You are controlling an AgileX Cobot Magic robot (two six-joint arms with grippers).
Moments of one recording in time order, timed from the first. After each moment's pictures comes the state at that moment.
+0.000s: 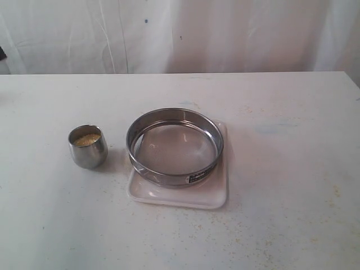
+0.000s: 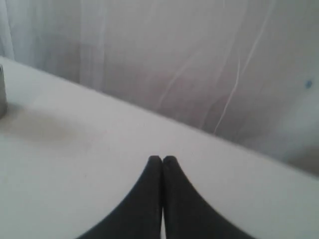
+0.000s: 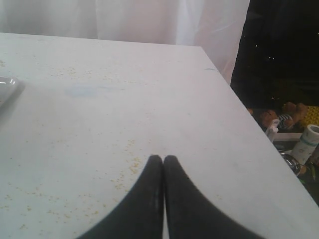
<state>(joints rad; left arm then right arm) 0.11 1.41 -0.72 -0.28 -0.42 -0.10 -0.12 0.00 0.00 -0.08 0.32 -0.07</state>
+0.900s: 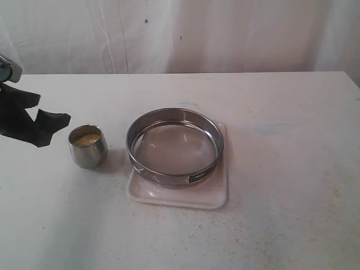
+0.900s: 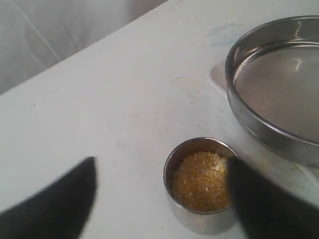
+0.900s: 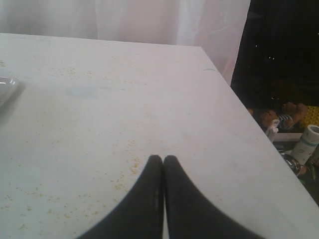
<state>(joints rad) 0.12 1.42 -0.67 1.28 -0.47 -0.79 -0.12 0.00 0.00 -0.08 0.32 -0.07</state>
